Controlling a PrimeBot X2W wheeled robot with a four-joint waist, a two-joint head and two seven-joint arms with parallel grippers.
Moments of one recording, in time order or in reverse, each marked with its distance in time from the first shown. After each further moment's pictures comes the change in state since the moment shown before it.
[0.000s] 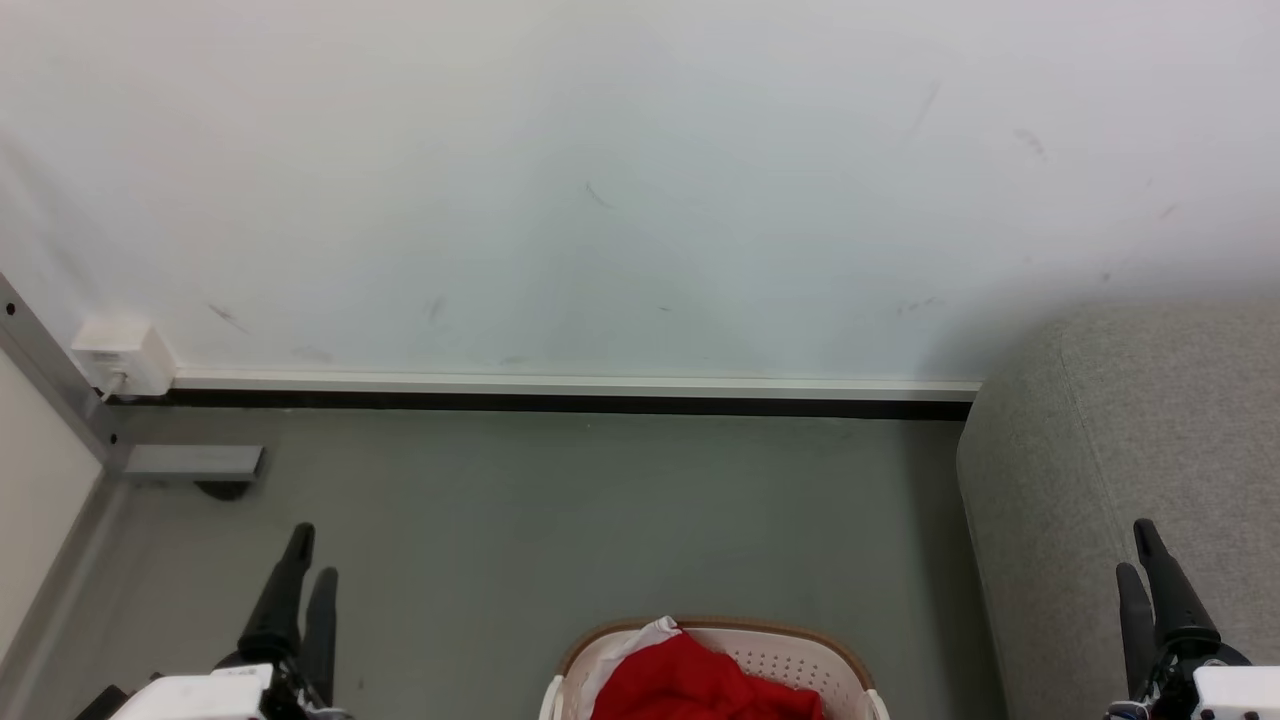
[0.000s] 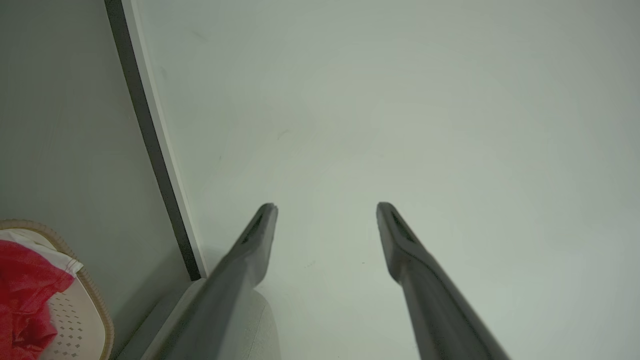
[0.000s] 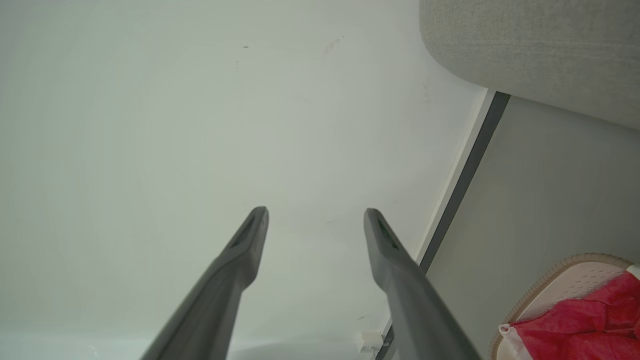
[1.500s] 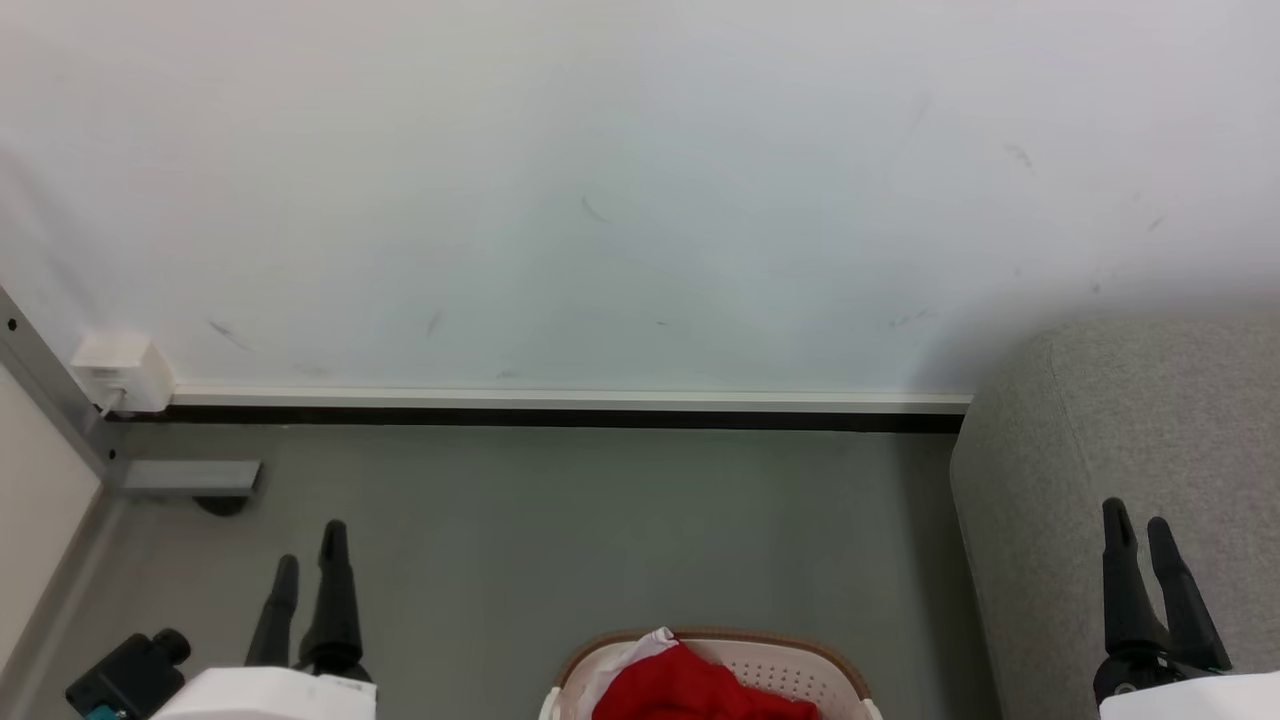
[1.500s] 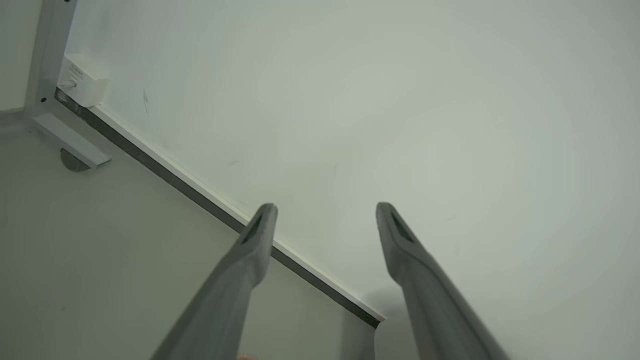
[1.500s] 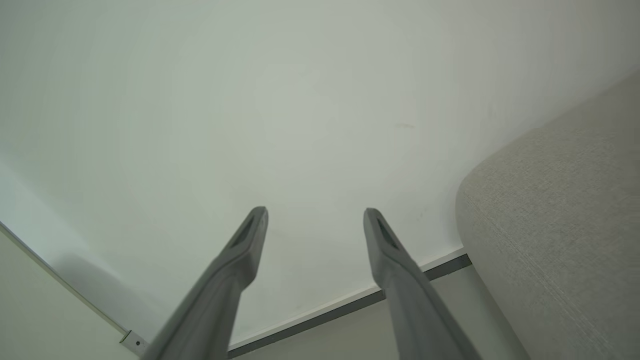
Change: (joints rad) left arm 0.032 0.003 -0.069 -0.078 0.846 0.038 -0.182; right arm 0.029 0.161 -0.207 0.011 -1.029 0.000 0.000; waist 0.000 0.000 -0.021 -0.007
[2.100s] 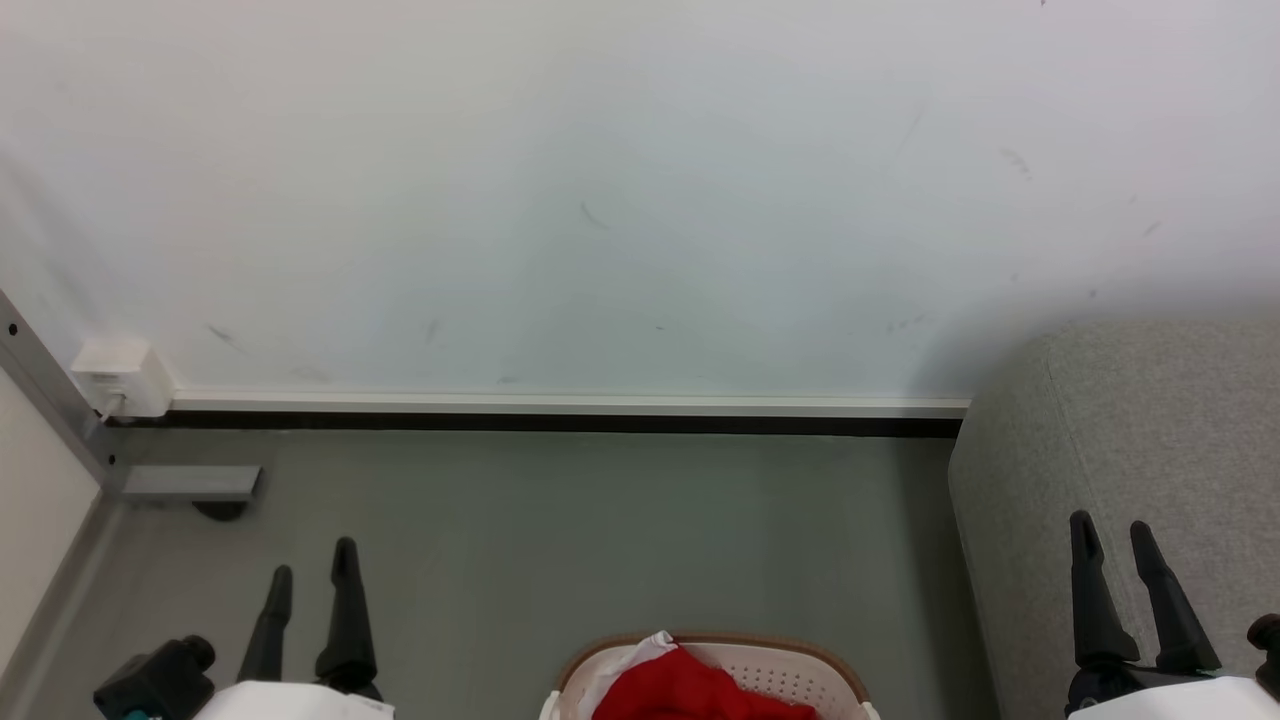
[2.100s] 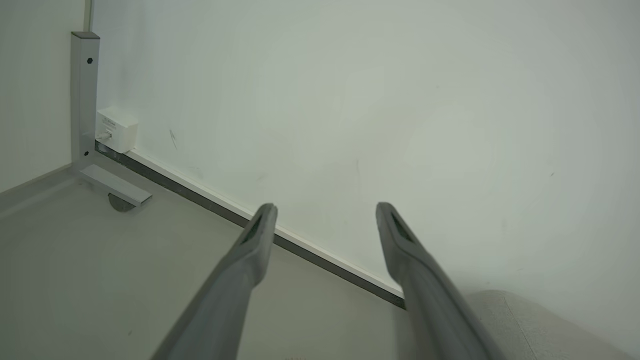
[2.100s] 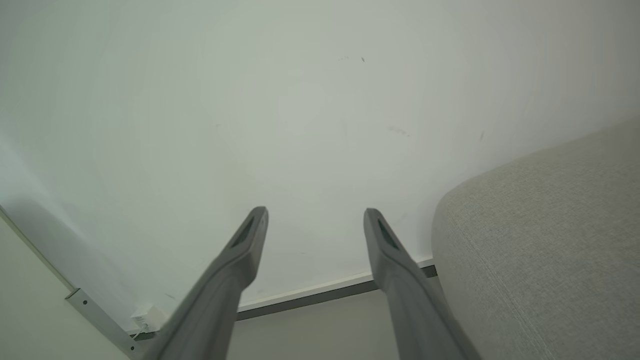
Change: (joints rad) left arm 0.021 0.010 -0.033 0.020 0.205 0.033 -0.052; right arm 0.000 0.052 -0.038 0.057 -0.266 0.000 0.000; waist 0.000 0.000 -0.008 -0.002
